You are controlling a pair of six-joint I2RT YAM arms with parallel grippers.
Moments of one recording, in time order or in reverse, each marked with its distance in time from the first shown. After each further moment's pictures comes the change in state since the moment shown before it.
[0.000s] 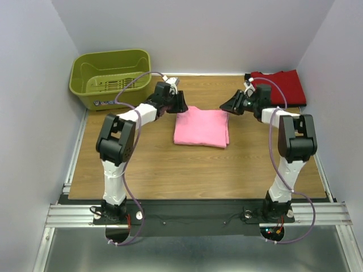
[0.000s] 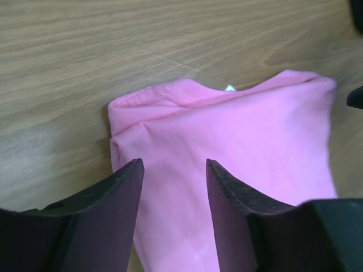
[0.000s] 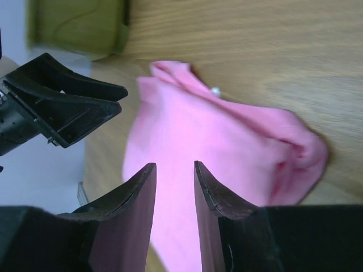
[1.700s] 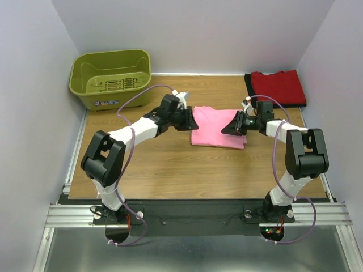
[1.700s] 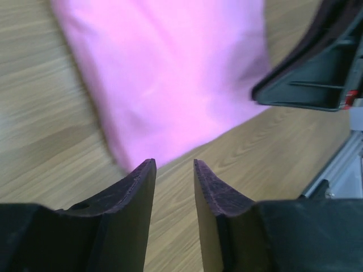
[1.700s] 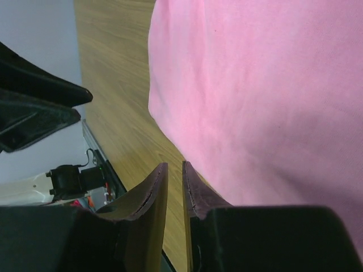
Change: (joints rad) left arm -0.155 -0.363 -0.303 -0.096 0.071 -0.168; right arm 0.010 -0.285 -0.290 -0.284 -0.092 -0.161
